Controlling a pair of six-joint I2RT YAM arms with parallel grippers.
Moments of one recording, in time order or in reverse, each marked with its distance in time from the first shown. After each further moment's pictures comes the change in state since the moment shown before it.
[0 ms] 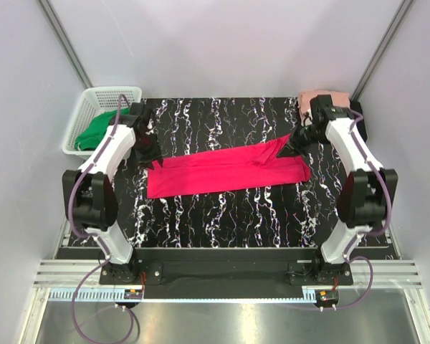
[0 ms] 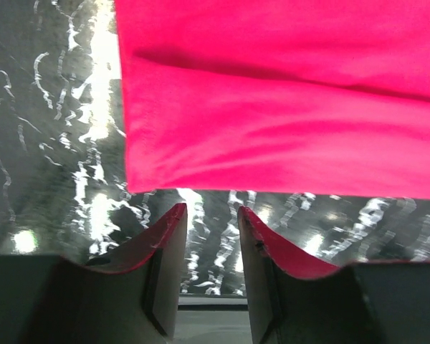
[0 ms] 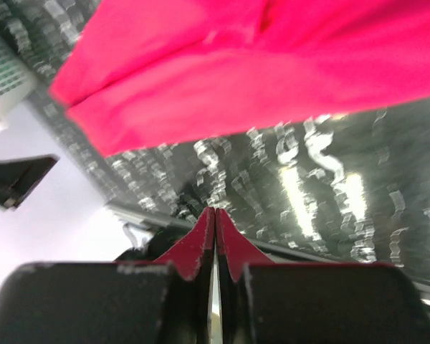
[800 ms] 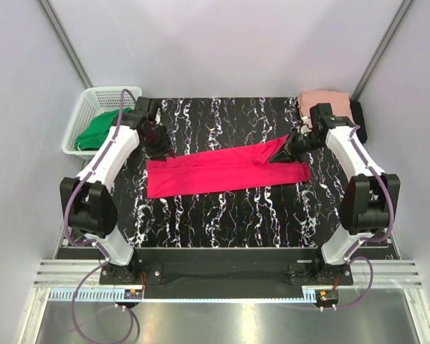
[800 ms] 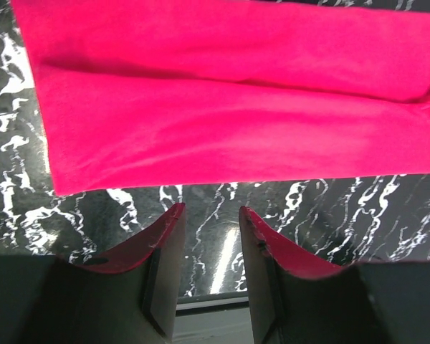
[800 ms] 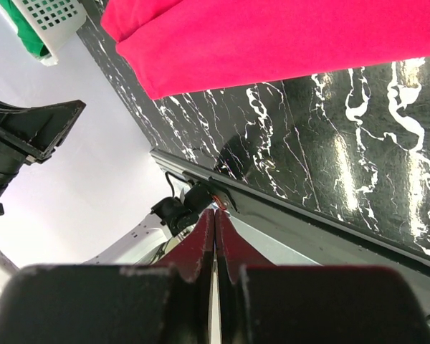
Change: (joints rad) left arm -0.079 -0.086 0.031 0.056 0.085 -0.111; right arm 0.001 -0.139 -0.213 0.100 -0.270 0.061
